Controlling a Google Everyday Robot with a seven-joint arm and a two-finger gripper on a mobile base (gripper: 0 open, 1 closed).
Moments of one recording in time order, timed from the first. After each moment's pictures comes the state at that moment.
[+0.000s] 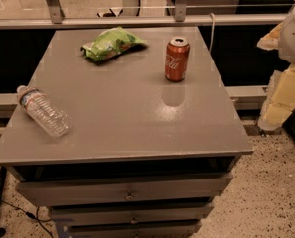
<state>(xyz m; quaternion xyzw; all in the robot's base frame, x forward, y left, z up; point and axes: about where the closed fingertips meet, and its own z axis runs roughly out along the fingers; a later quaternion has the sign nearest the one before) 0.438 -0.216 0.977 -0.60 0.78 -0.04 0.16</state>
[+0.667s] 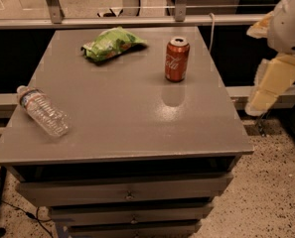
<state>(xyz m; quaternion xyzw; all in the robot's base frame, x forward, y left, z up) 0.464 -0.203 0.984 -0.61 0.76 -0.04 0.20</state>
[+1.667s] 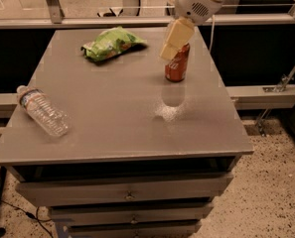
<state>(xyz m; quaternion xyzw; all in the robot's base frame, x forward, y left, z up) 0.625 -0.056 0.988 -0.64 0.69 0.04 0.33</state>
